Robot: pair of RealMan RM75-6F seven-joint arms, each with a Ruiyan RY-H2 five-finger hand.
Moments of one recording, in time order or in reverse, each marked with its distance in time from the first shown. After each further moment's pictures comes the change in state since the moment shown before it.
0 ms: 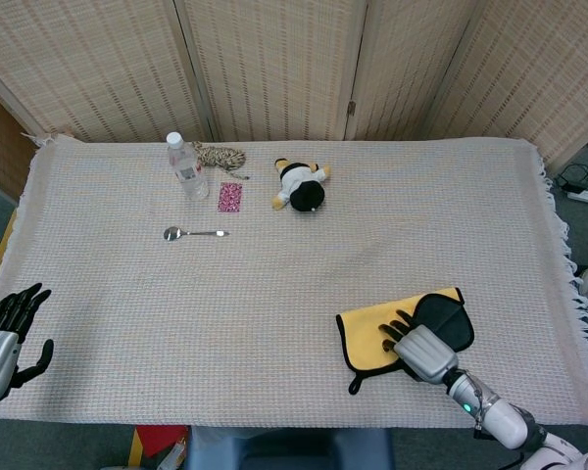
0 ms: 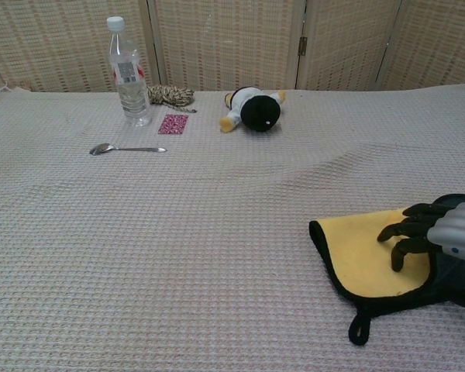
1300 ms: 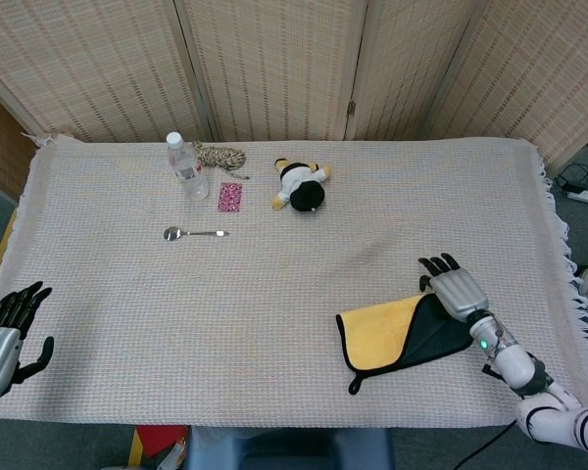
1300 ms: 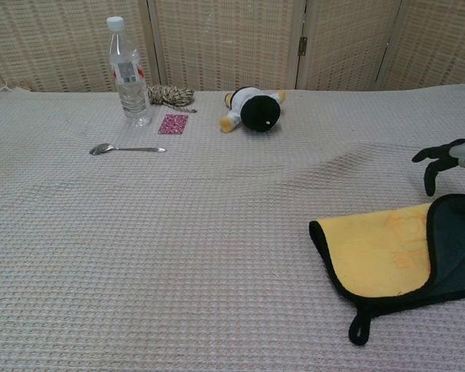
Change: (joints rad) left arm -0.014 -0.012 -0.008 0.021 -0.029 -0.038 0.000; right arm 0.064 -0.050 0.167 0.292 0.216 -0.107 0.189
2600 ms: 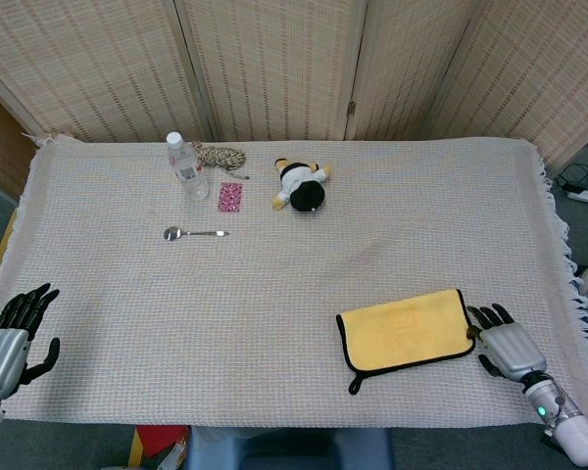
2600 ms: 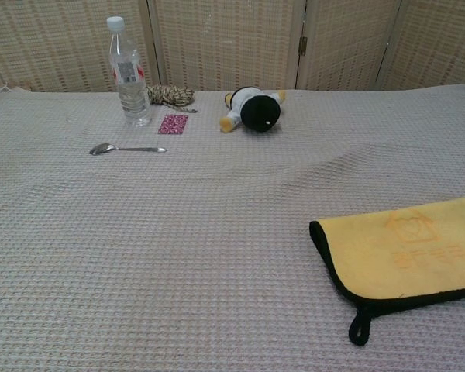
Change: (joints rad) left arm -0.004 -0.018 0.005 -0.007 0.001 -0.010 0.029; right arm -0.245 0.170 -0.160 -0.162 -0.079 0.203 -0.032
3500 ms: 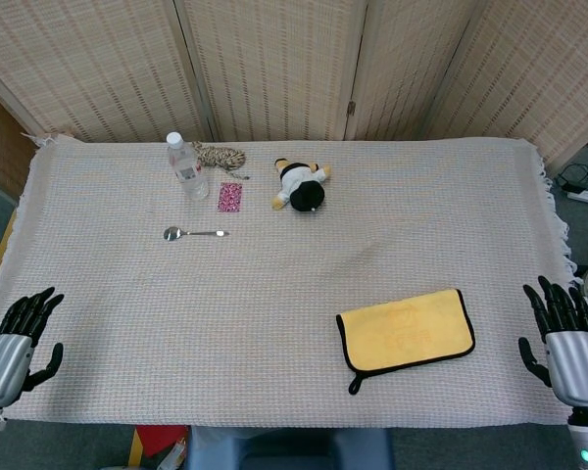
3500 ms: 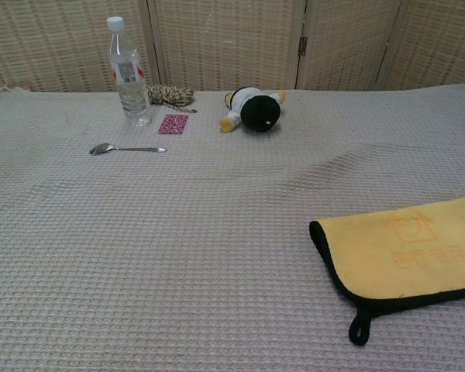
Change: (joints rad) left arm 0.014 0.012 0.013 -0.041 0.043 0.041 0.047; right arm -0.266 0.057 0.111 -0.246 -0.069 0.616 -0.069
